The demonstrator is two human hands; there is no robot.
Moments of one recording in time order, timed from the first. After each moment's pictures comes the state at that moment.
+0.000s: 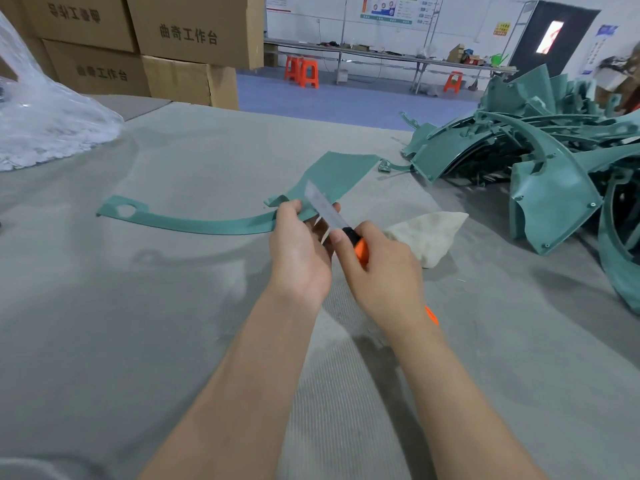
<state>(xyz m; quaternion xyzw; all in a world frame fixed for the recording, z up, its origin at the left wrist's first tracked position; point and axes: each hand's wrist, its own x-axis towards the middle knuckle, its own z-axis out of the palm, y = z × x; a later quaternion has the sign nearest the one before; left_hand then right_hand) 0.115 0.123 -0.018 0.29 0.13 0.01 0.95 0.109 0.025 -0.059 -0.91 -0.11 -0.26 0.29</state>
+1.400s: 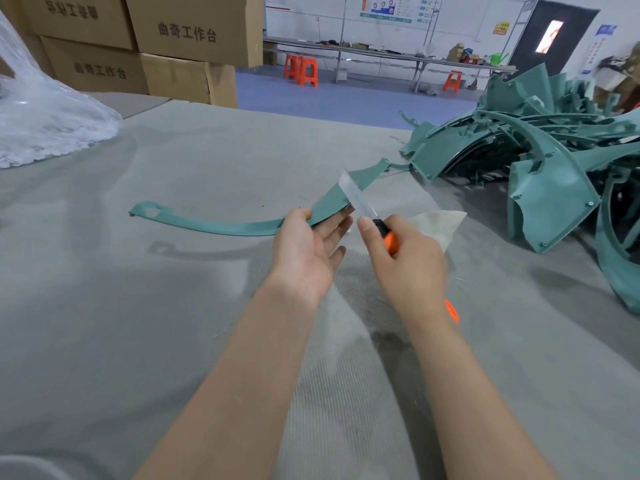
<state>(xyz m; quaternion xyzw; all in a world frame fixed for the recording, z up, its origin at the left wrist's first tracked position) 0.118 0.123 -0.024 0.37 0.13 -0.07 0.92 0.121 0.001 -0.062 -0.90 -0.04 -0.30 0.33</state>
